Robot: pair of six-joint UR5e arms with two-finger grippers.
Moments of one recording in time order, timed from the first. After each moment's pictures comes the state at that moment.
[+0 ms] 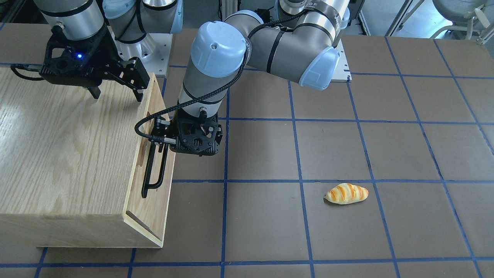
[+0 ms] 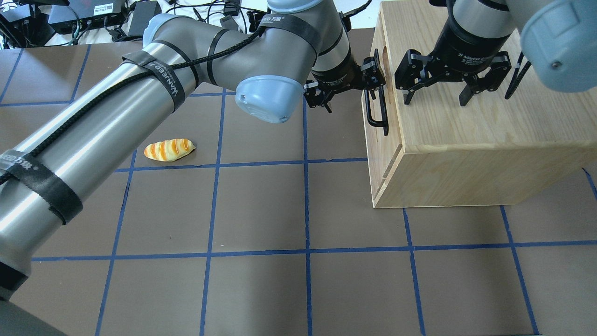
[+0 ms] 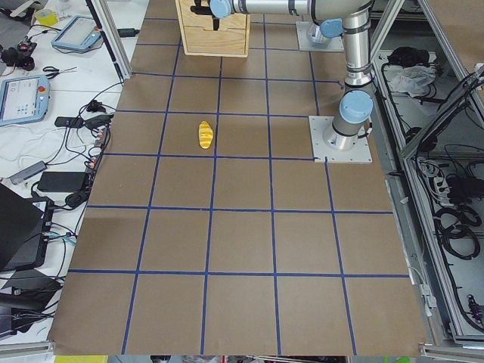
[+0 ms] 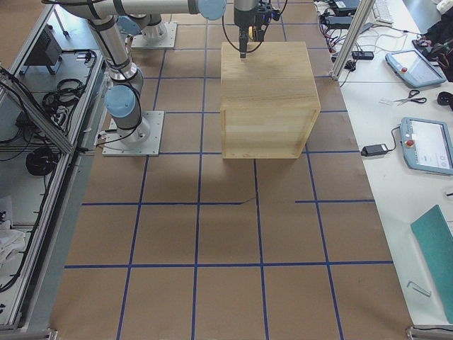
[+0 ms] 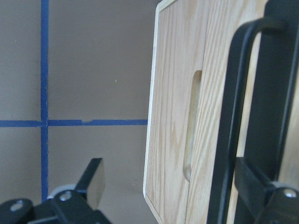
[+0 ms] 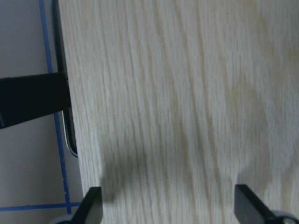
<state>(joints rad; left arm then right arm) -2.00 -2.01 -1.38 -1.09 1.31 -0.54 1.59 -1.58 1.57 -1.60 -1.55 0.10</state>
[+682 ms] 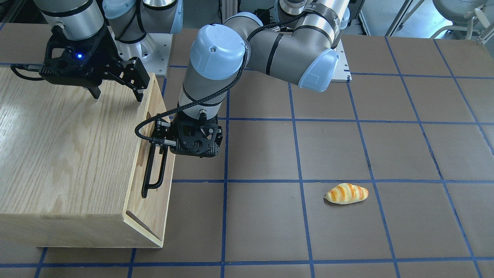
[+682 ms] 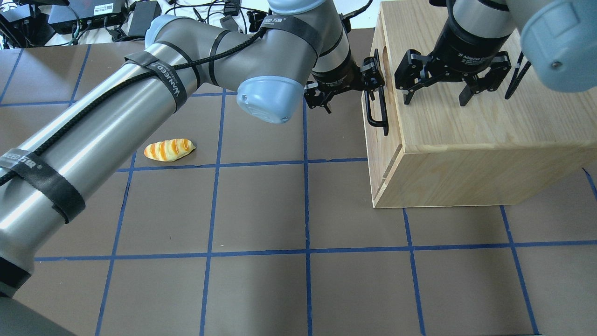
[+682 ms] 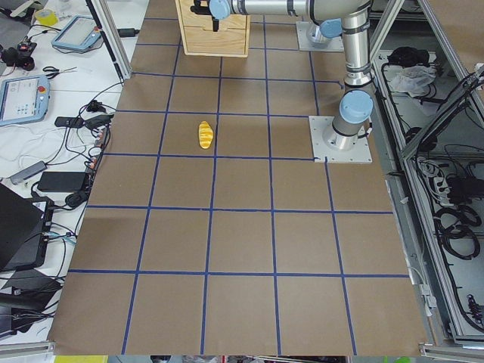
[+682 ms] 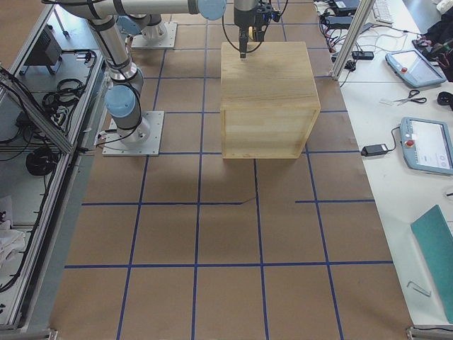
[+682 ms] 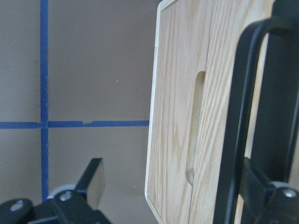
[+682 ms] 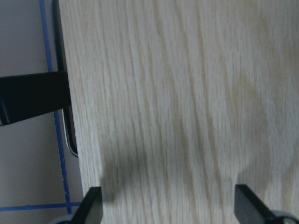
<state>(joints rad) -2.00 -2.01 -1.38 -1.09 1.32 -0.53 1.59 -1.58 1.57 -1.60 -1.55 0.10</state>
